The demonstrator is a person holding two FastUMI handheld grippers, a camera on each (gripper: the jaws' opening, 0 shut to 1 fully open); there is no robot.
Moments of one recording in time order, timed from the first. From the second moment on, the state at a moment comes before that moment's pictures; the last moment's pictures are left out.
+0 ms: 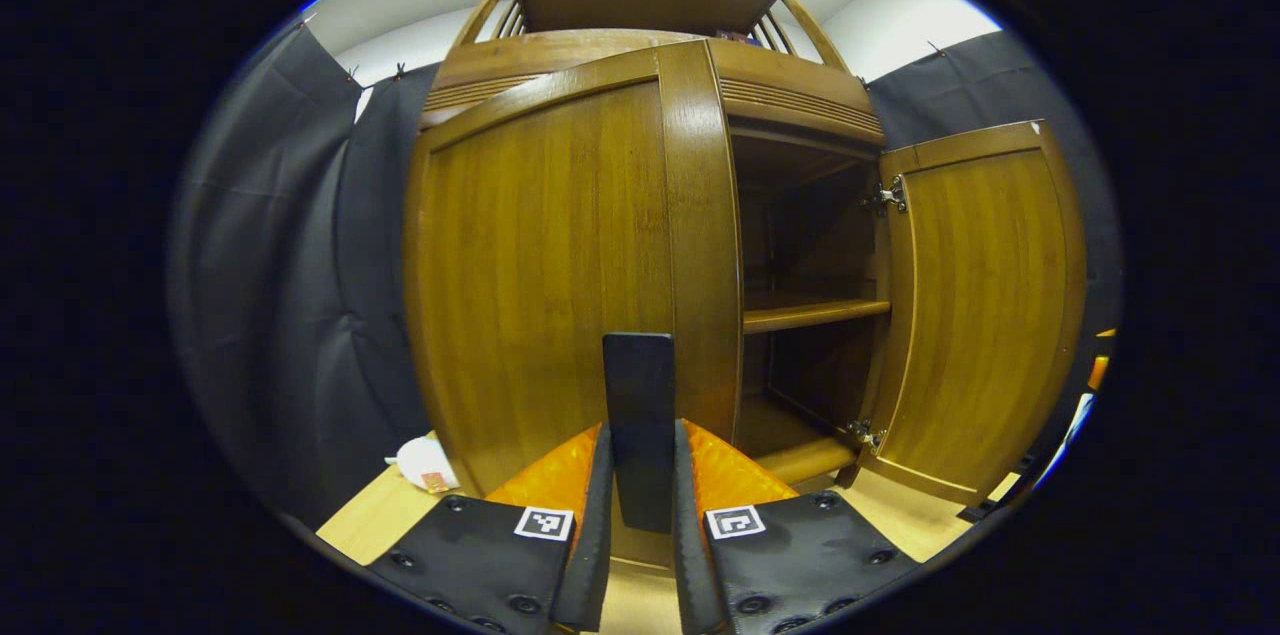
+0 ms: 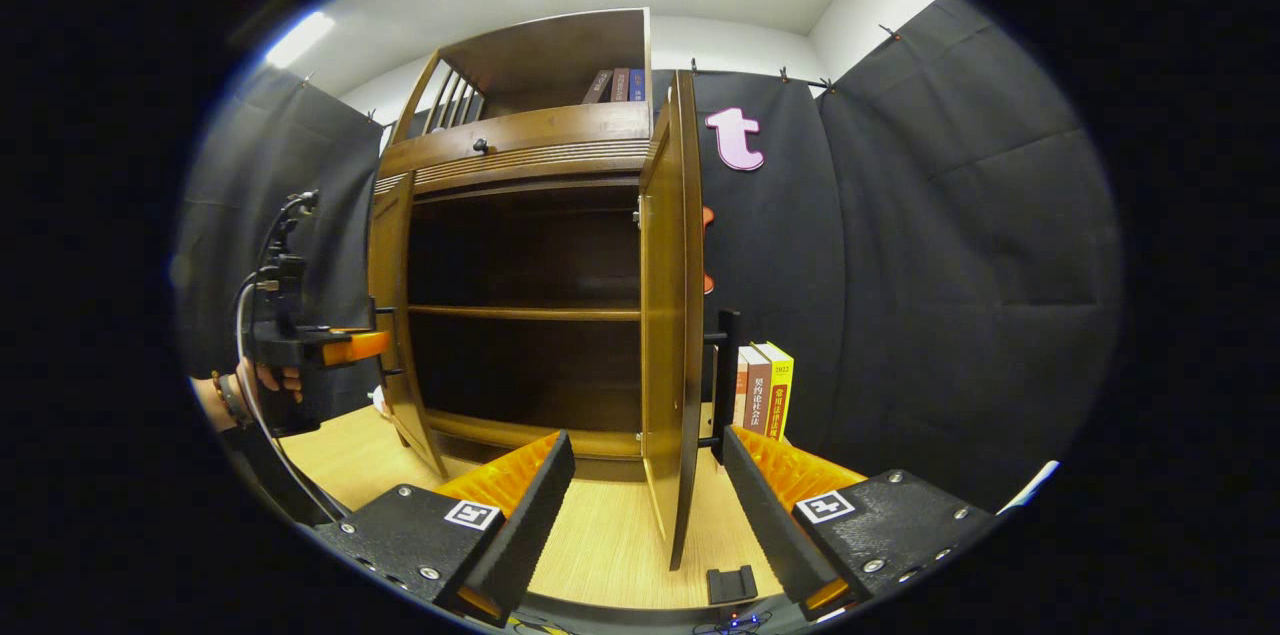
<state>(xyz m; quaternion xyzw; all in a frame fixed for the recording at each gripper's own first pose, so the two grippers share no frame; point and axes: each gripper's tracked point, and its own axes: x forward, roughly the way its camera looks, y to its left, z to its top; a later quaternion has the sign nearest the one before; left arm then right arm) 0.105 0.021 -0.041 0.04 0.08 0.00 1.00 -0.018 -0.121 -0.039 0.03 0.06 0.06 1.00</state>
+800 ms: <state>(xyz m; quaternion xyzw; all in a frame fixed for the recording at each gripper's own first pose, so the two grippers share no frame) 0.009 0.185 -0.011 0.04 0.05 0.14 0.99 0.002 -0.083 -0.045 0.03 0.07 0.10 0.99</state>
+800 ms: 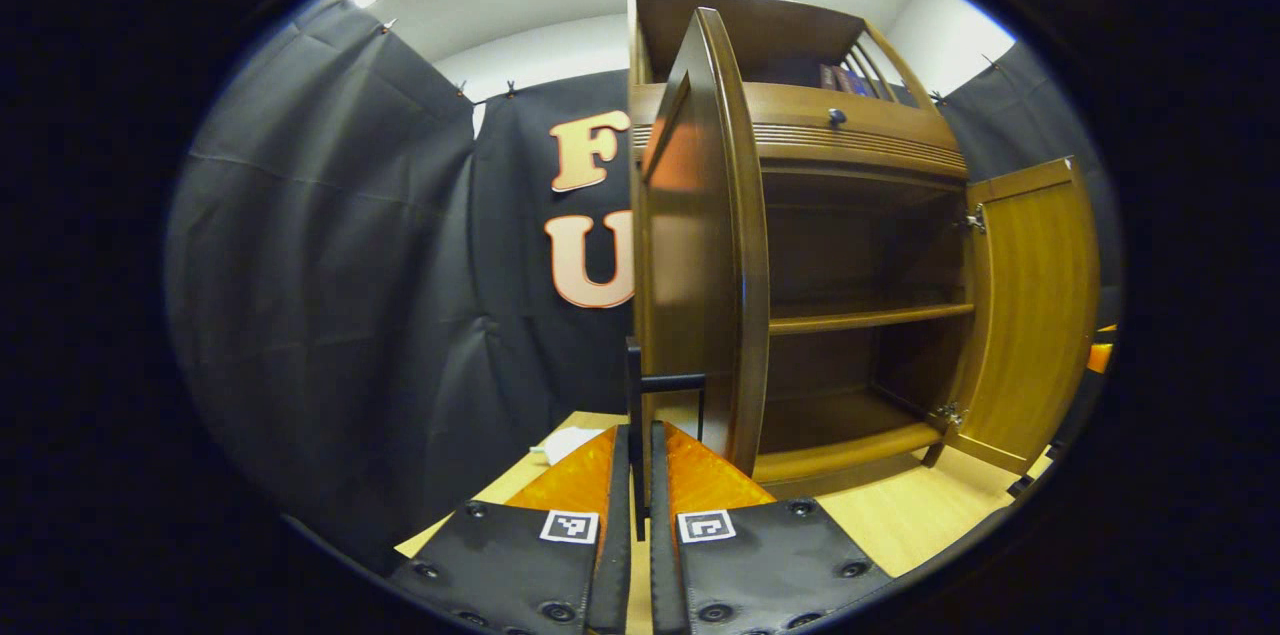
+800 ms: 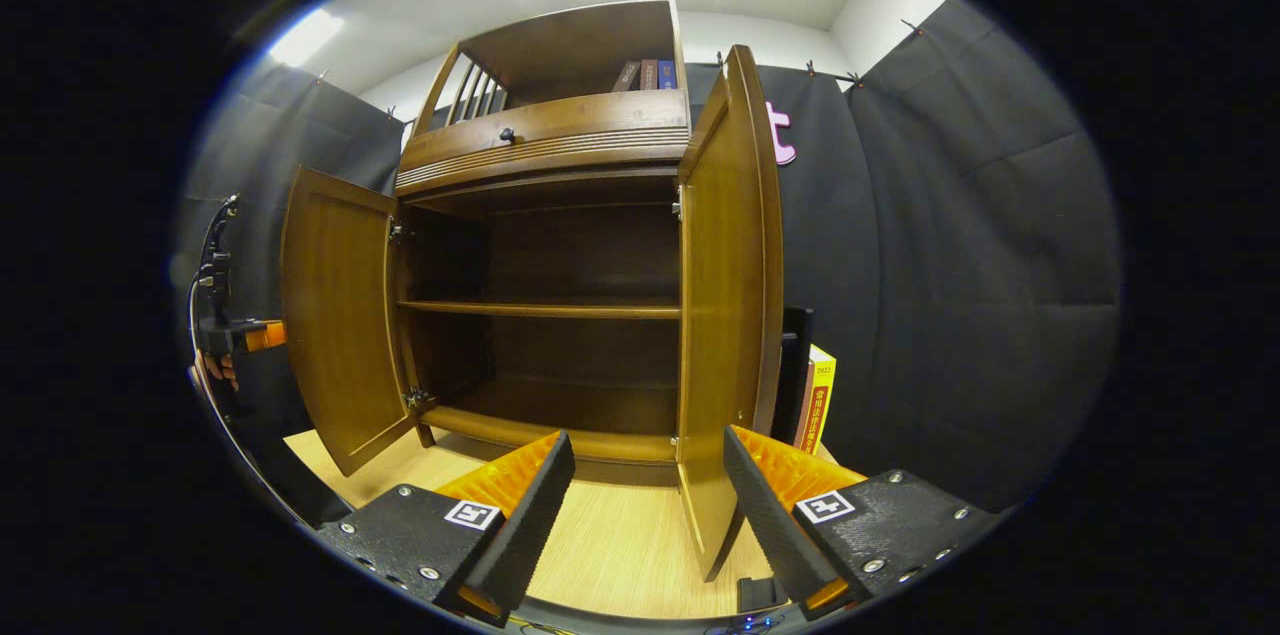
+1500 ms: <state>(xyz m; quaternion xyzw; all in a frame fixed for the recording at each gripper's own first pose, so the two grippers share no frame) 0.000 0.246 -0.006 0.03 0.03 0.05 1.00 0.000 -0.076 -0.043 0.05 0.08 0.08 0.99</state>
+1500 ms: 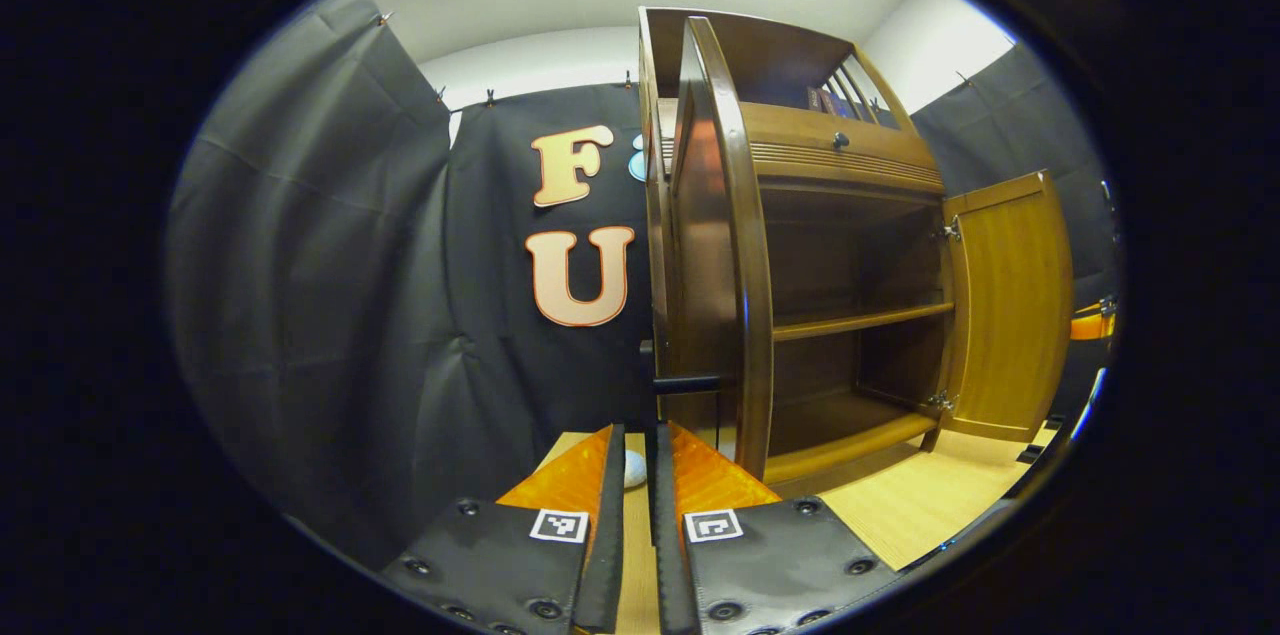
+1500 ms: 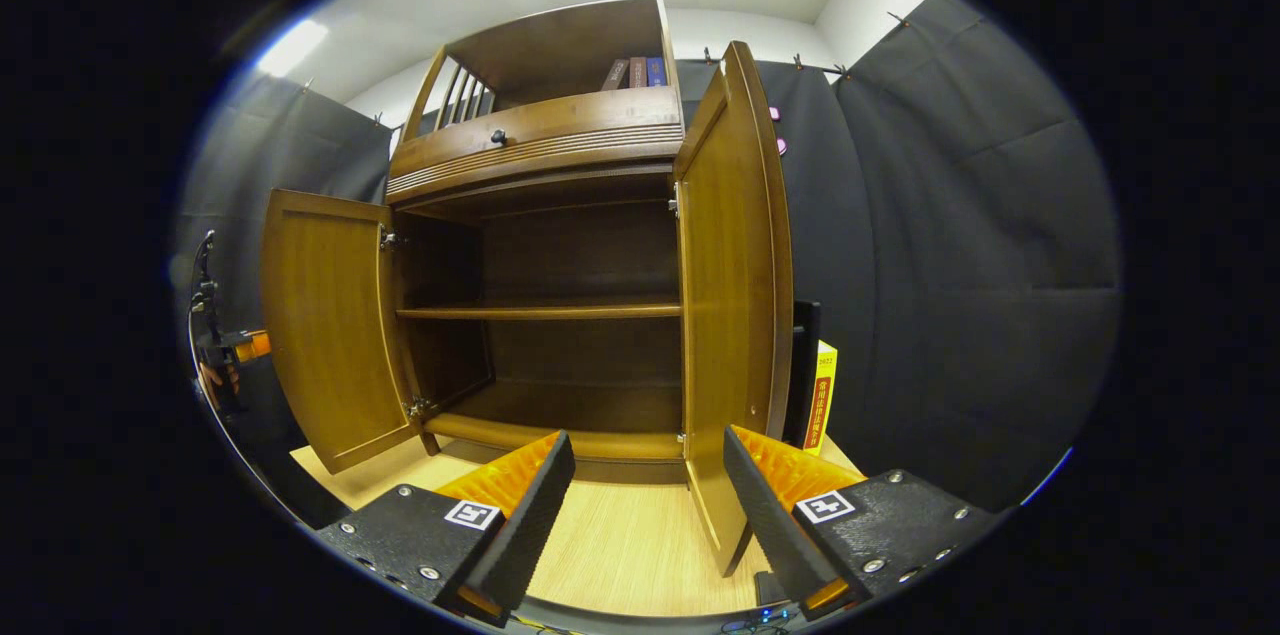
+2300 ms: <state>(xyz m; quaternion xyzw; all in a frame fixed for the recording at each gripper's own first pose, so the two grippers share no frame) -0.065 0.231 0.057 0.04 0.02 0.13 0.99 0.027 -0.047 -0.036 0.06 0.07 0.11 0.99</state>
